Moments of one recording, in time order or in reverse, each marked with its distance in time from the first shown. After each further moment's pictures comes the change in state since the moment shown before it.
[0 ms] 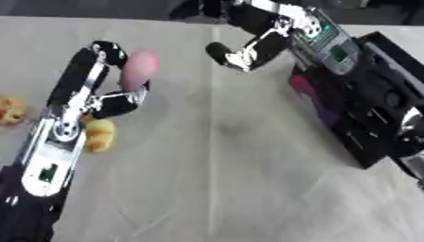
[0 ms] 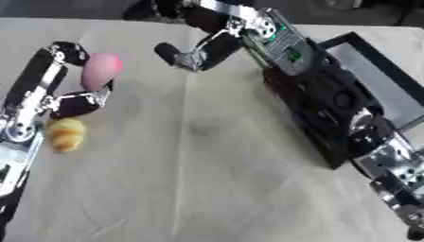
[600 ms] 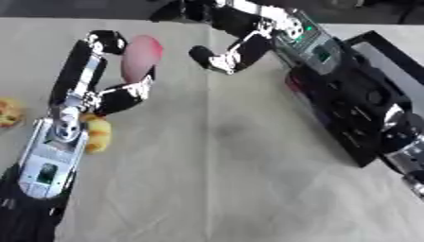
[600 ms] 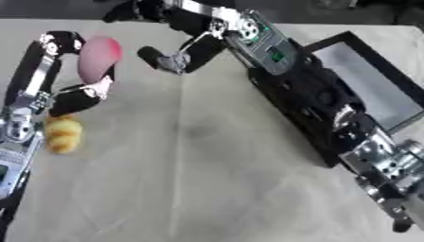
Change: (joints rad) left arm -0.013 -0.027 -0.022 -0.007 0.152 -0.086 0.061; right arm -0.015 0.019 0.011 0.002 -0.027 0.033 0.033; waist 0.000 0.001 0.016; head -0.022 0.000
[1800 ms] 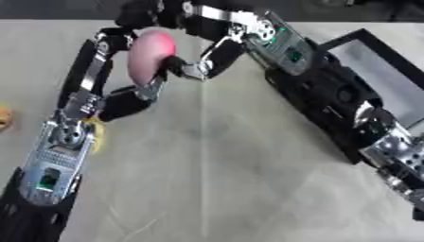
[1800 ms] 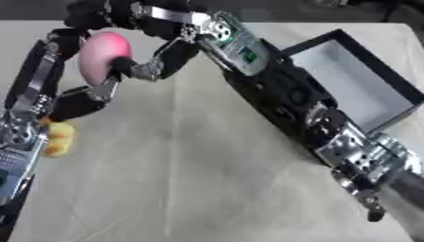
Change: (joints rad) left arm -0.021 -0.035 -0.053 -0.004 0.117 -0.087 -0.028; right arm -0.008 0.033 0.005 0.024 0.087 -0.003 -0.003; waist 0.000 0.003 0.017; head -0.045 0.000
